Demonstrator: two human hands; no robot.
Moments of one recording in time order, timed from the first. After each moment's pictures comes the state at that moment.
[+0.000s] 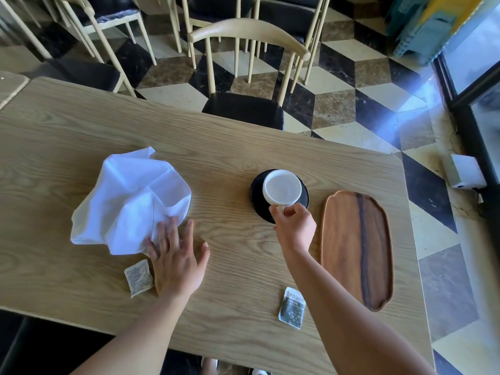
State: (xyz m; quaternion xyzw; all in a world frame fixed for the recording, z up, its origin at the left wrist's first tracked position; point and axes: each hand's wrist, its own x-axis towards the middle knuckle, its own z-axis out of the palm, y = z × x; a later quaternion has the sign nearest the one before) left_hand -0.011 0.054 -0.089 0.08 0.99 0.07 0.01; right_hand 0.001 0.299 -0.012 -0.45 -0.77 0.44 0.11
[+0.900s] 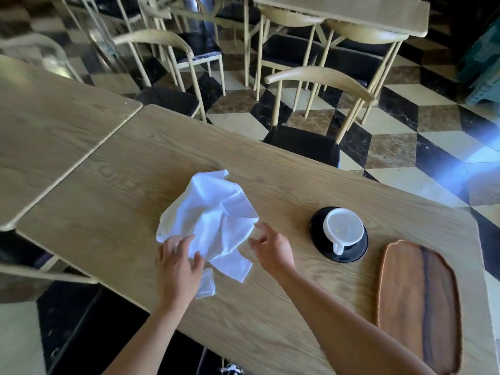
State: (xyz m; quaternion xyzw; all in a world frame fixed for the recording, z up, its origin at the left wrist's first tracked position) left_hand -0.025 -0.055 -0.018 0.00 0.96 0.23 -0.16; right_hand -0.048 0.167 -0.001 -0.14 -0.88 0.44 -0.11
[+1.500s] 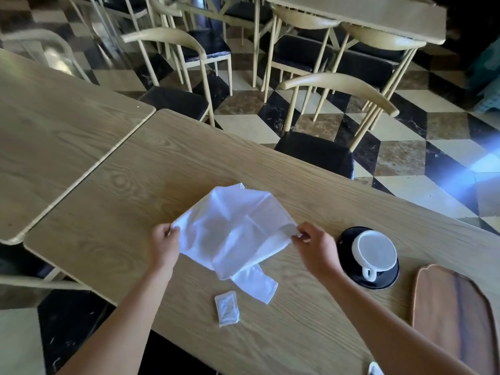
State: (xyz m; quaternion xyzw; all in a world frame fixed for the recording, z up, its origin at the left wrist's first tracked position) left_hand -0.144 -0.132 -0.015 -0.26 0.82 0.51 -0.03; right_hand -0.096 0.191 0.016 -0.13 -0.91 0.38 0.02
